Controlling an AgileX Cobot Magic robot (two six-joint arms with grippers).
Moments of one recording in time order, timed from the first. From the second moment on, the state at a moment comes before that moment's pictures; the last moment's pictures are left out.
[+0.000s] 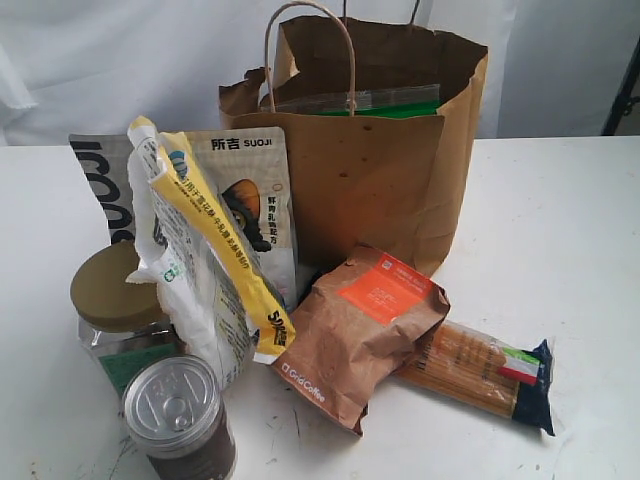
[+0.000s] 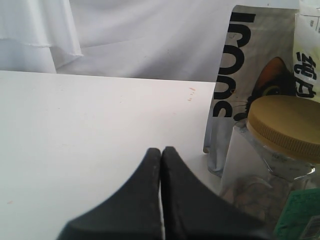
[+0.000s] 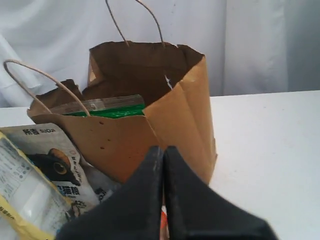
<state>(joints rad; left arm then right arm) -0.03 0.00 0.00 0.01 0.29 -0.07 0.49 0.73 -0.77 -0.46 0.49 0.72</state>
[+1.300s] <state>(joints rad) -0.03 0.00 0.00 0.01 0.29 -0.07 -0.06 0.10 -0.25 -0.06 0.38 0.18</state>
